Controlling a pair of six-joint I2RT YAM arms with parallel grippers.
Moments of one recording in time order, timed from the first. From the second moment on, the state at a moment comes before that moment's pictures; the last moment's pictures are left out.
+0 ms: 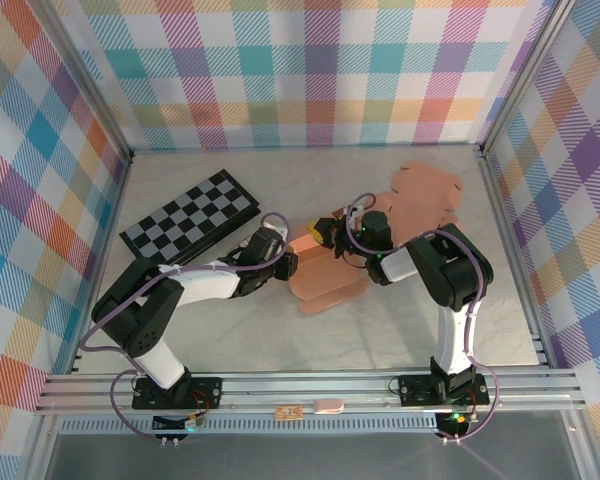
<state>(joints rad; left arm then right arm) -0.66 1.65 0.77 0.12 -0.08 -0.36 0.48 1.97 0.77 1.04 -0.58 1.58</state>
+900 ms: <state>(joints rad) -0.70 1.75 0.87 0.09 -0.26 -0.43 0.50 1.97 0.76 1.07 -0.50 1.59</state>
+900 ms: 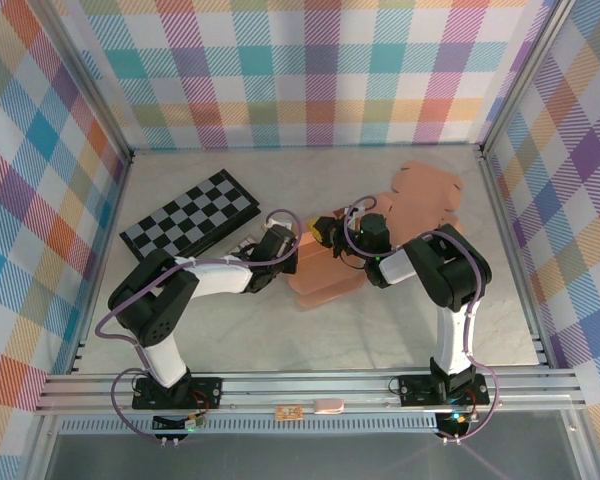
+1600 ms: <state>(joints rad) -0.72 1.83 0.94 0.08 -0.41 -0.51 0.51 1.96 0.76 1.04 -0.43 1.61</state>
